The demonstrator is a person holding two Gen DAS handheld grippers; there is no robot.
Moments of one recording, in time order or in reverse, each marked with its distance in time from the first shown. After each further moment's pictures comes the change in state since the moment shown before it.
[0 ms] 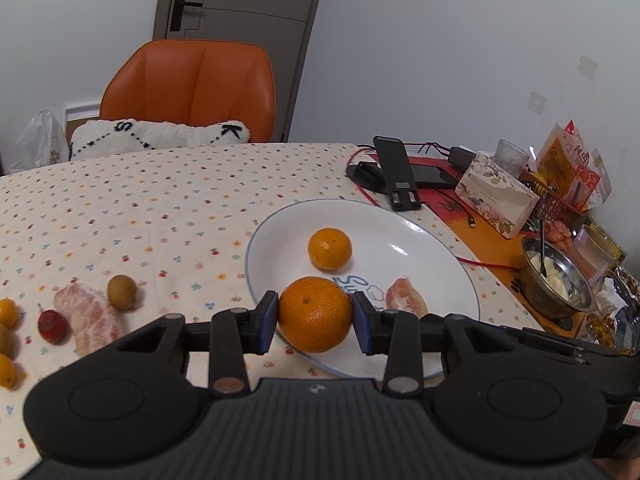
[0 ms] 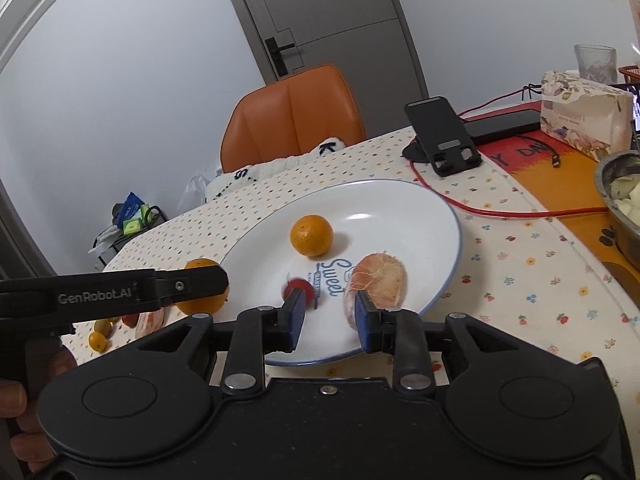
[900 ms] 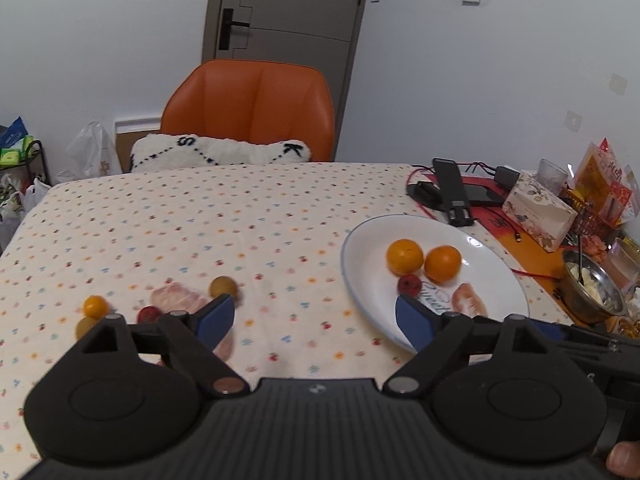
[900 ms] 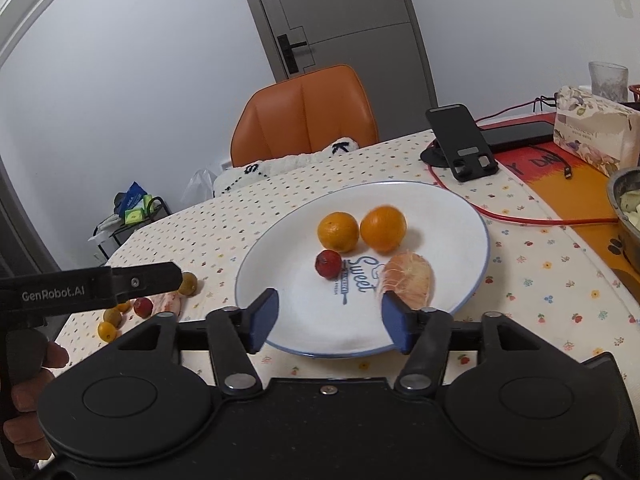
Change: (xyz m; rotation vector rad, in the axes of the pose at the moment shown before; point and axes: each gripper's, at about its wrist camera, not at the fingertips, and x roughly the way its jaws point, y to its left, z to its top) left arm -0.044 0.043 -0.008 -0.025 -0.057 0.140; right arm -0.003 0.030 -0.003 -0.056 0.004 -0.007
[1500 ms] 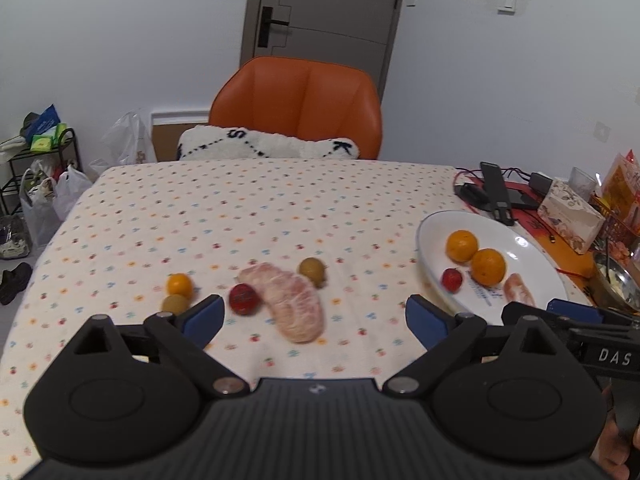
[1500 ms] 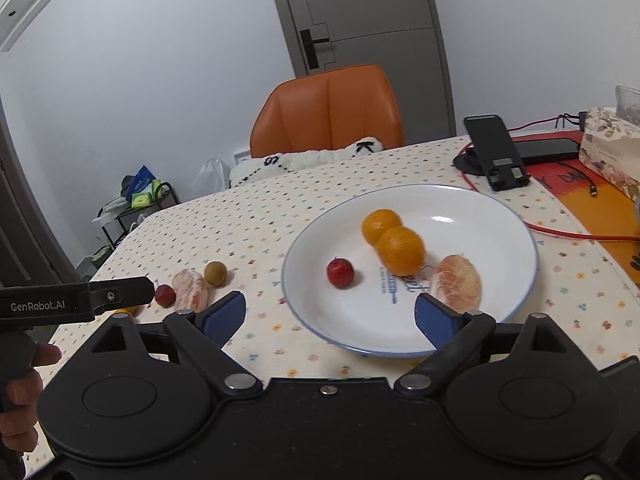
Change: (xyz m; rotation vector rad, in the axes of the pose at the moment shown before) left arm -0.026 0.057 -0.013 -0.041 0.005 0.076; right arm 0.006 0.041 -0.002 -0.073 0.008 0.007
